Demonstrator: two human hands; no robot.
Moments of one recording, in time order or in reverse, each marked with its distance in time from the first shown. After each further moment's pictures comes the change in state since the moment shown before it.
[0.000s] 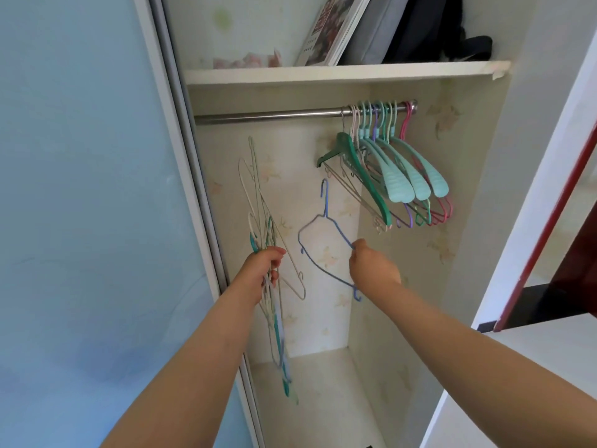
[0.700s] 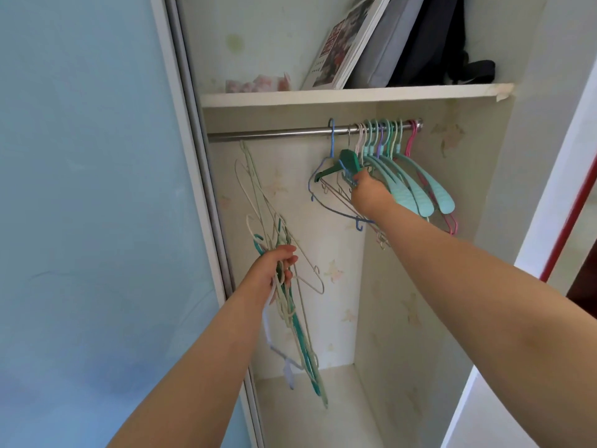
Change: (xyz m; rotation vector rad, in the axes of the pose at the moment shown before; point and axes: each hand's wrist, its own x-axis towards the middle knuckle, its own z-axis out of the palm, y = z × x) left_hand -0.012 0.027 0.009 -0.198 -0.087 -0.022; right_hand 0.112 -0.052 -0.099 0.191 0.118 -0.084
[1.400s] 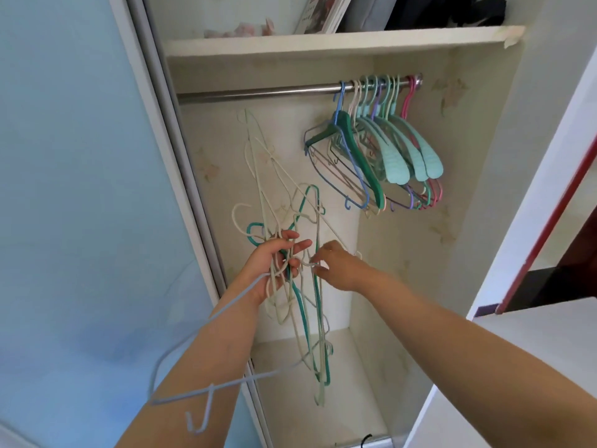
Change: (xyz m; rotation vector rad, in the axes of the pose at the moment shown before) left_hand -0.012 -0.041 0.002 -0.205 -0.270 -0.075; right_hand -0.127 0.053 0.103 -0.120 -0.579 -0.213
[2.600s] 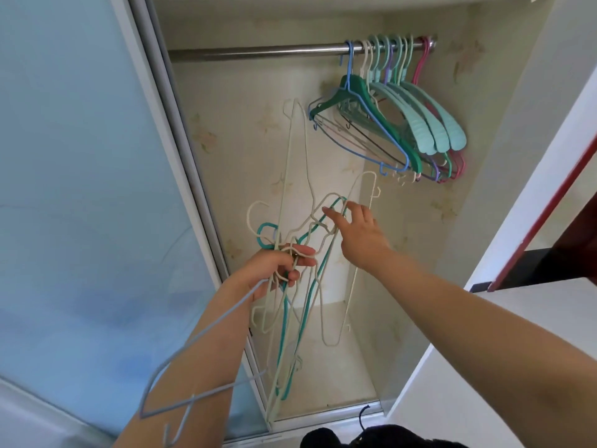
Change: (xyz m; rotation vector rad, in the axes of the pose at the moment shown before) left_hand -0.018 -0.040 -0.028 0.371 -0.056 -0.107; right_hand -0.005 0.037 0.011 -0.364 0.349 0.029
